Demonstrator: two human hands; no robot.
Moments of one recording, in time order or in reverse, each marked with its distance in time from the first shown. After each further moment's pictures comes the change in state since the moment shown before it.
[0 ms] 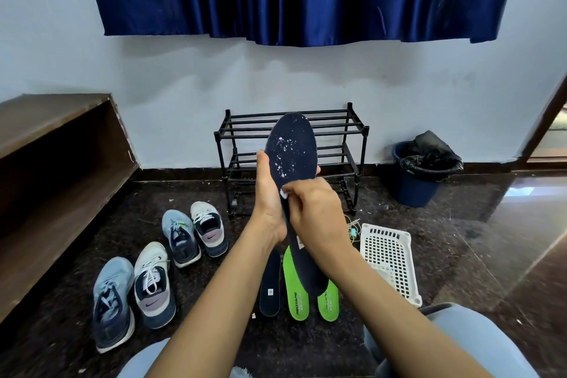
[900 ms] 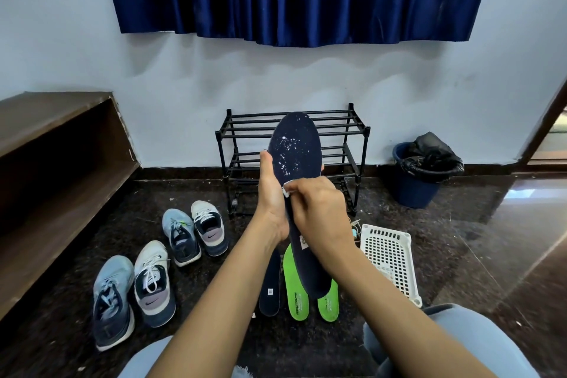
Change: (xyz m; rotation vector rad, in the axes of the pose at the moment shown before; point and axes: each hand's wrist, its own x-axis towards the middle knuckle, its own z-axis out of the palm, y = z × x) left_hand 0.004 -0.001 0.000 -0.018 0.007 -0.042; right_hand 0.000 0.002 -0.004 0.065 0.047 -0.045
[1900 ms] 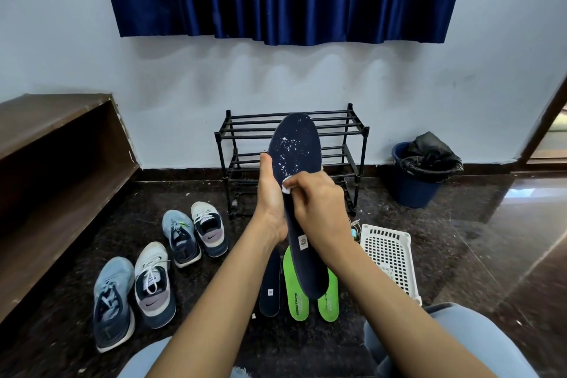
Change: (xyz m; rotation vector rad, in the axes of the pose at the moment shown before) left_hand -0.004 0.000 0.000 -0.014 -0.003 -0.032; right_hand 0.005 0.006 0.002 0.050 -0.033 0.072
